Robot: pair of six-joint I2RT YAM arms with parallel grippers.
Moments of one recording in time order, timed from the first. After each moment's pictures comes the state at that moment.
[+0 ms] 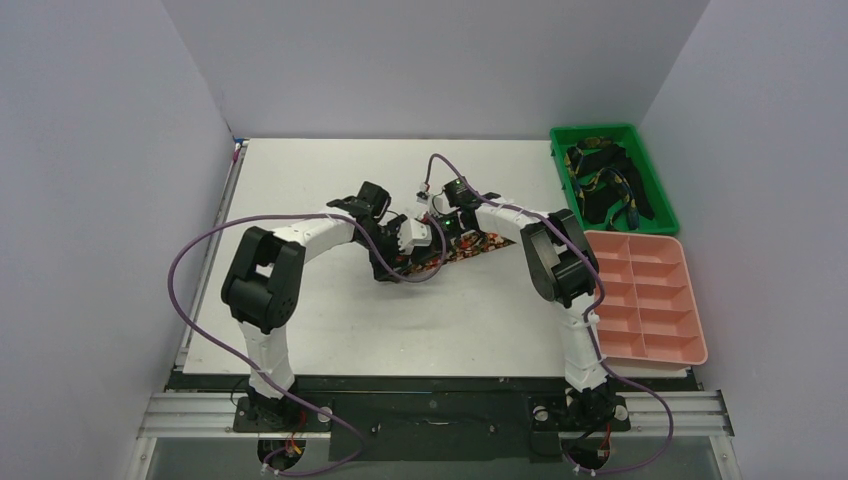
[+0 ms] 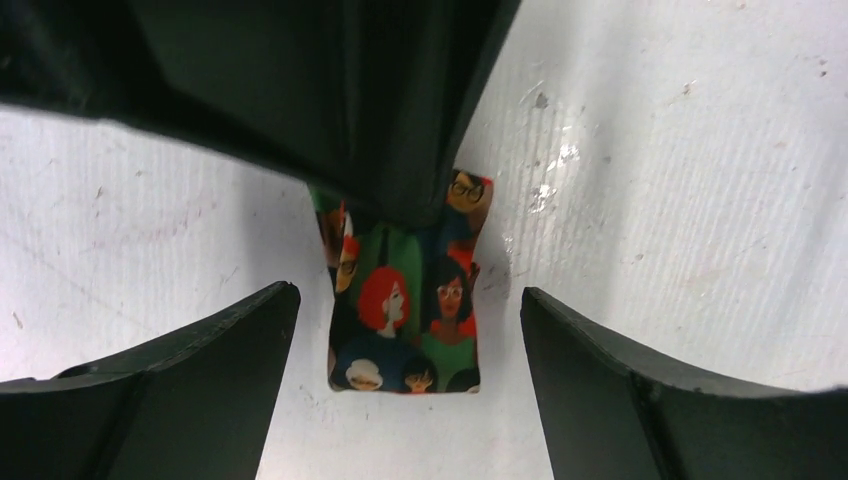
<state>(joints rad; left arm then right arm) -0.45 1.92 1.30 -0.58 0.50 0.88 0.51 2.23 1.58 -0.41 -0.84 0.33</state>
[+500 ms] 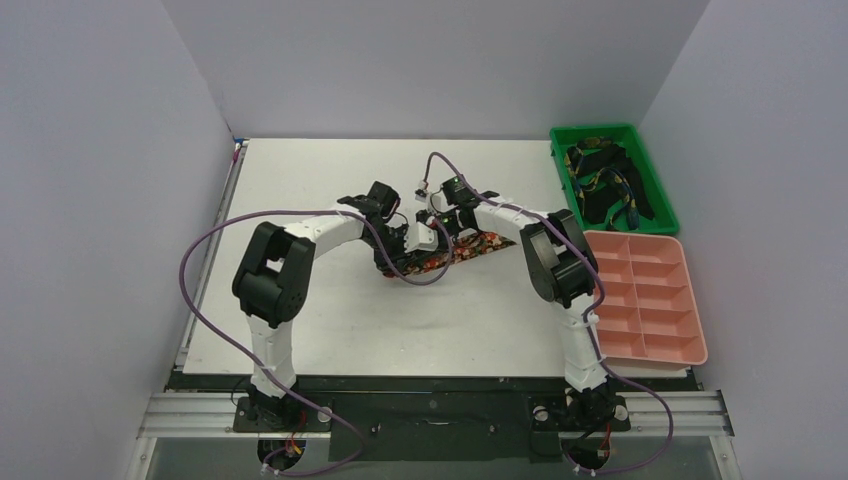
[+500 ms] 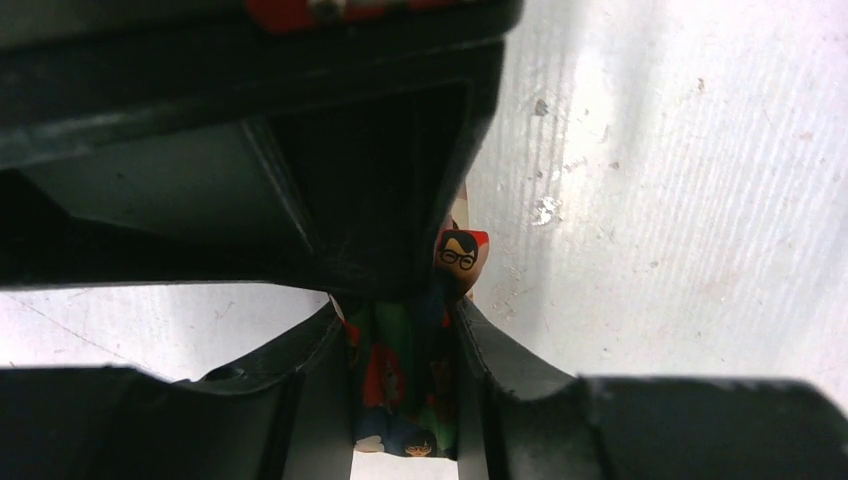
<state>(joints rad) -0.49 1.99 1.37 -0.64 0.47 0.93 0.52 2.23 1.61 -0.41 -0.84 0.36</state>
